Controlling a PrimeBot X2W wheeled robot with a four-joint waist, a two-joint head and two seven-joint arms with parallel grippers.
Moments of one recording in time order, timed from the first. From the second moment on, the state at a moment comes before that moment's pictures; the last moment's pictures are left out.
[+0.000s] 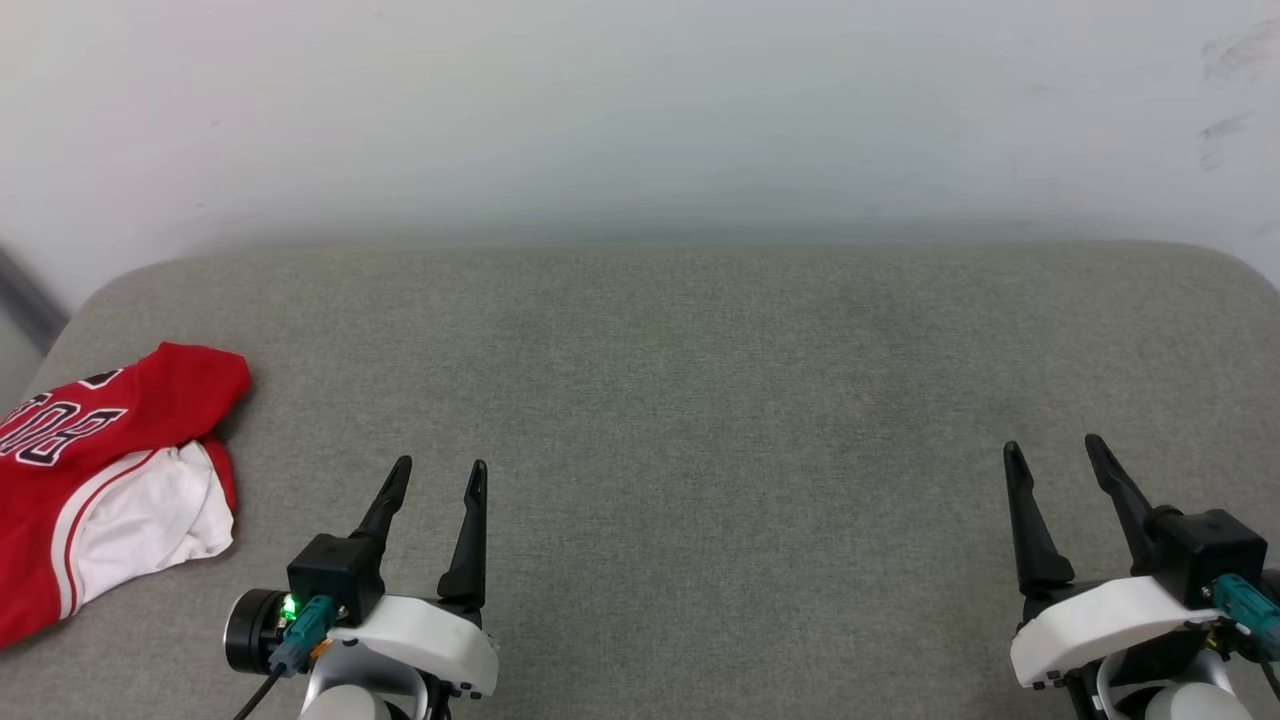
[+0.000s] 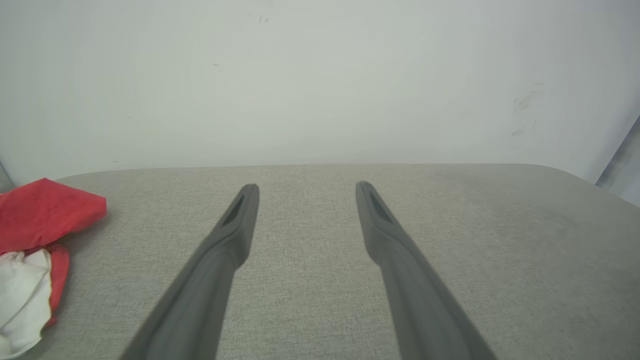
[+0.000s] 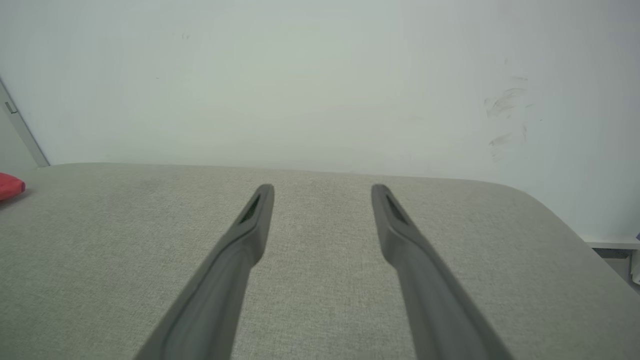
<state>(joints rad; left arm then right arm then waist) -0.12 0.05 -0.07 0.29 -0.14 -0.12 -0.26 -0.04 -0.05 -0.06 0.09 0.06 0.13 -0.11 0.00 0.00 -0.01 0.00</state>
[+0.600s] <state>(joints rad) -0.15 0.05 -0.05 0.30 -0.16 -0.09 -0.26 -0.05 -0.05 -0.03 0.03 0.06 0.13 -0.10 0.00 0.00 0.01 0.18</state>
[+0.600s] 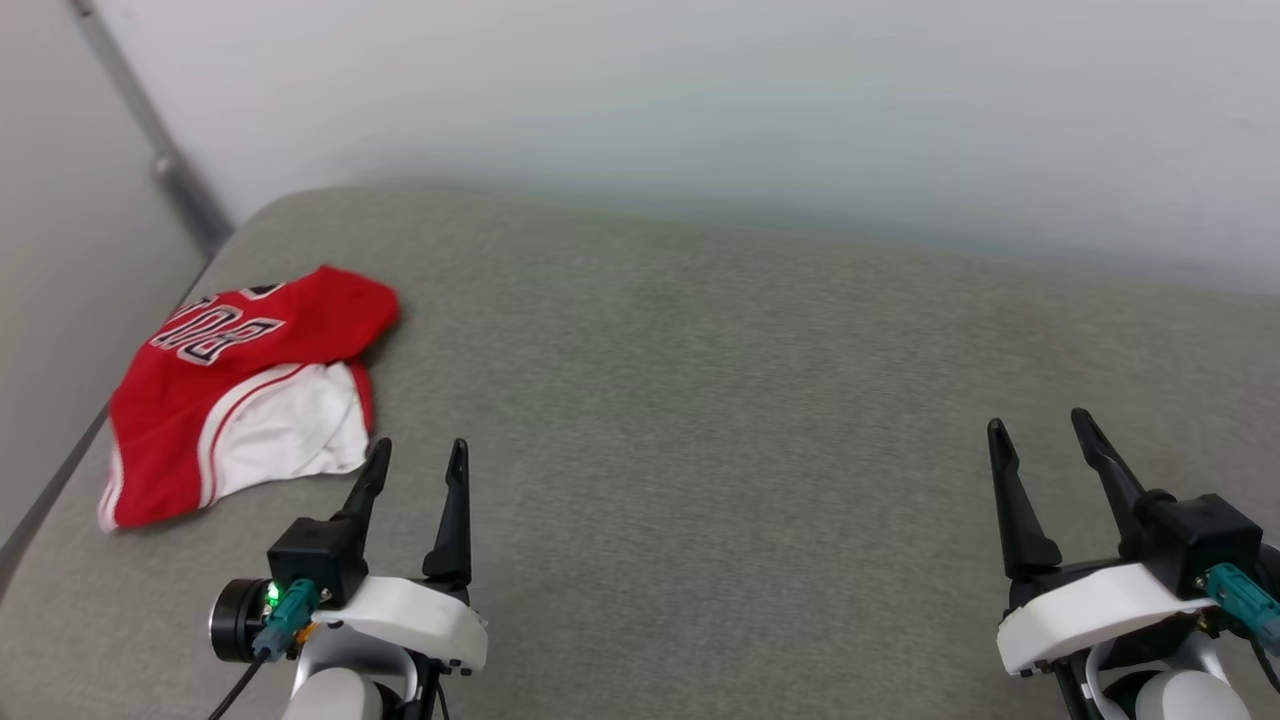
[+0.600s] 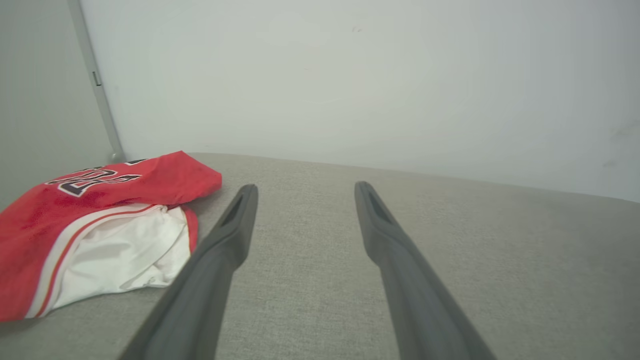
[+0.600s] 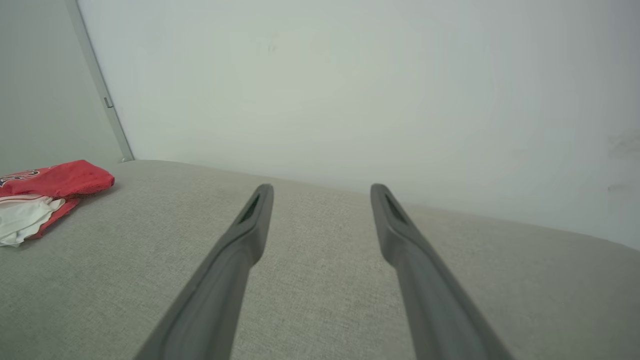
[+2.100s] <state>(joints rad) -0.56 0.17 0.10 0.33 -0.25 -0.12 -0.17 -0.16 -0.07 0.05 -0.12 0.02 0.13 -0.01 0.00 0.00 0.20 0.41</state>
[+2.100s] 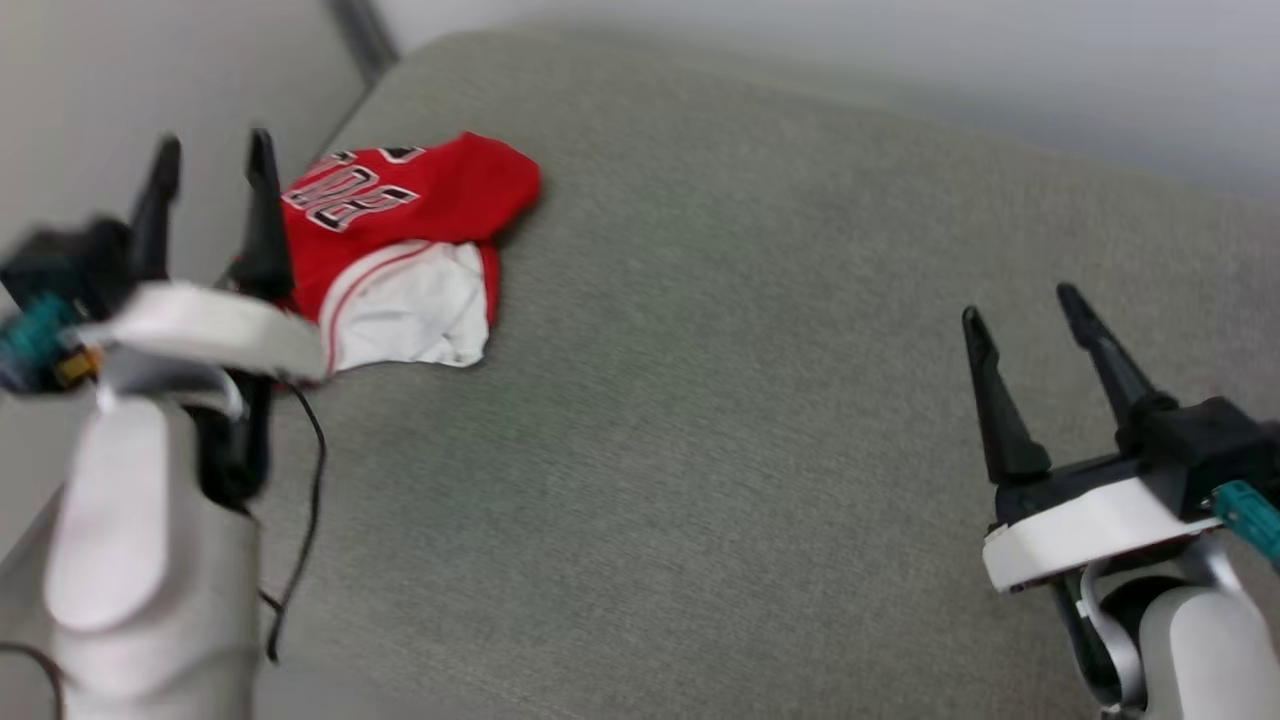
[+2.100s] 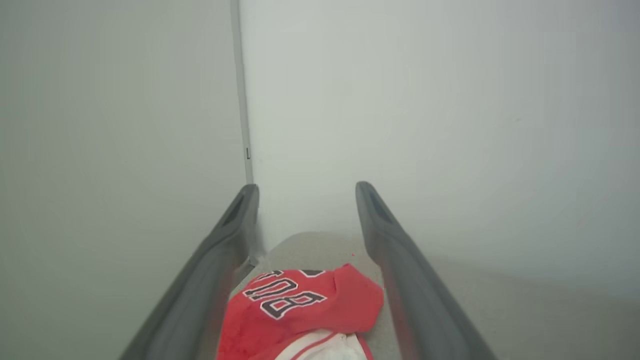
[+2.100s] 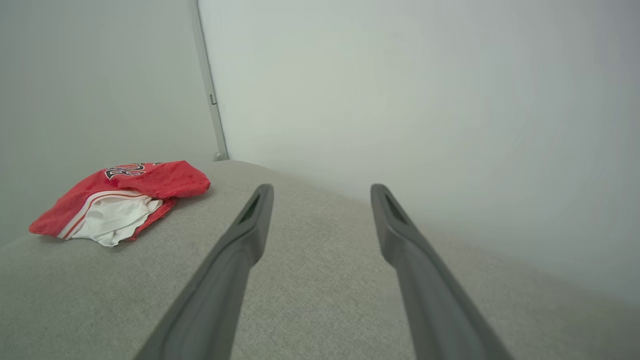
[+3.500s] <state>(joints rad) -0.83 0.58 0.11 0.65 -0.45 -0.02 0.47 -0.30 -0.05 0.05 -0.19 0.02 0.13 -0.09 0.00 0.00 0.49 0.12</state>
